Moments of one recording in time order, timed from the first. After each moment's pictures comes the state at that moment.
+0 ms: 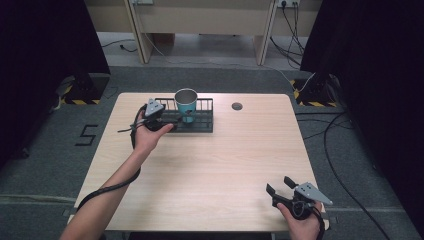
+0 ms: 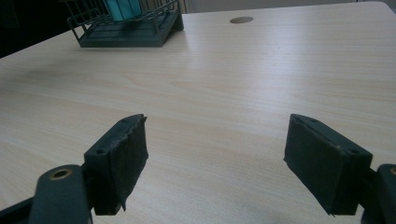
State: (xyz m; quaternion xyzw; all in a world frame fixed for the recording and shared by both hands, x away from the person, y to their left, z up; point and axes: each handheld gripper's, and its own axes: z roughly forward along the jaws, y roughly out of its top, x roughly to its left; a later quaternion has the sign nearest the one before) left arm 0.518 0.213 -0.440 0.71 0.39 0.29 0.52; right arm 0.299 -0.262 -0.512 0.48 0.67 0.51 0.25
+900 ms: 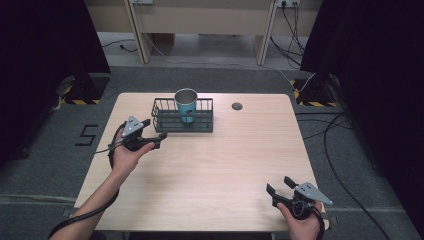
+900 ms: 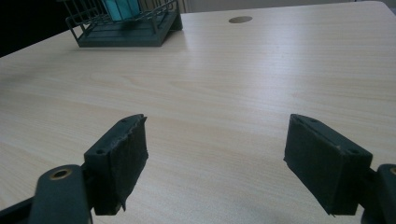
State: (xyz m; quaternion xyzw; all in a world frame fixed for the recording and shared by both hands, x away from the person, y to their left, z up) left arm 0.447 0.257 -0.447 0.71 0.38 0.28 0.52; right arm 0.300 -0.262 -0.512 0.48 0.67 0.51 0.25
